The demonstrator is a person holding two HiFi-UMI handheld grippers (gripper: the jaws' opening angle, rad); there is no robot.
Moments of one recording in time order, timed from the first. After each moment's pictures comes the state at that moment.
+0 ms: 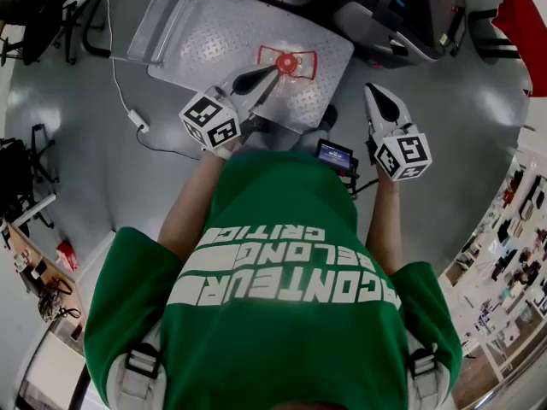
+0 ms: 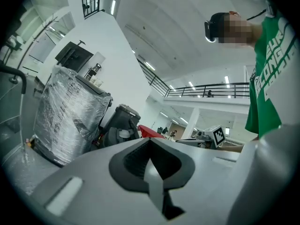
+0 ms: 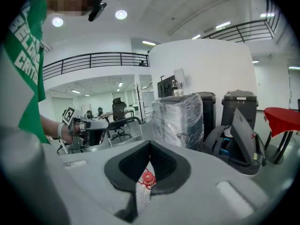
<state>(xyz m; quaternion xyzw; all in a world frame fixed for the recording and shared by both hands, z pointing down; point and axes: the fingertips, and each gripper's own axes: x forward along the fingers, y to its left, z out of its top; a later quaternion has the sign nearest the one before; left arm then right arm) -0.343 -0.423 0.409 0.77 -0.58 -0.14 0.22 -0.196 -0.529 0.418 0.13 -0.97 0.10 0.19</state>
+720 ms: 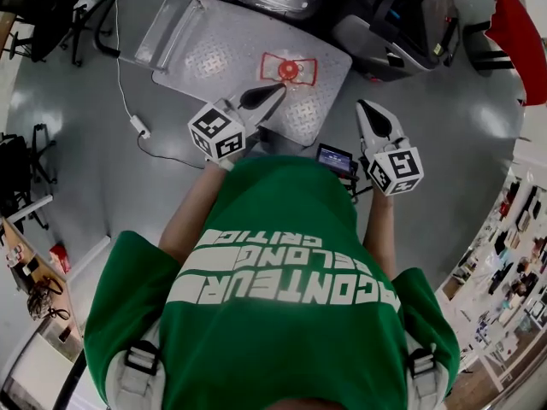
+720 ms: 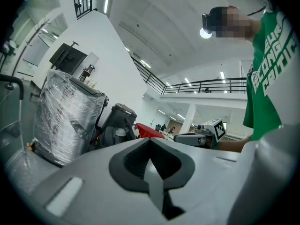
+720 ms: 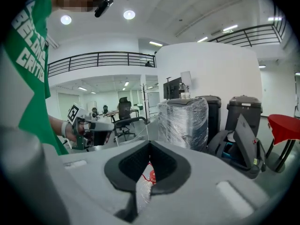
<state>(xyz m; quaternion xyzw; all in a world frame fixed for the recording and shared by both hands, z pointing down) -0.293 -0.401 0.396 0.78 -0.58 -0.12 0.20 -0.171 -0.491 0.397 0.10 -0.98 0.07 0.18</state>
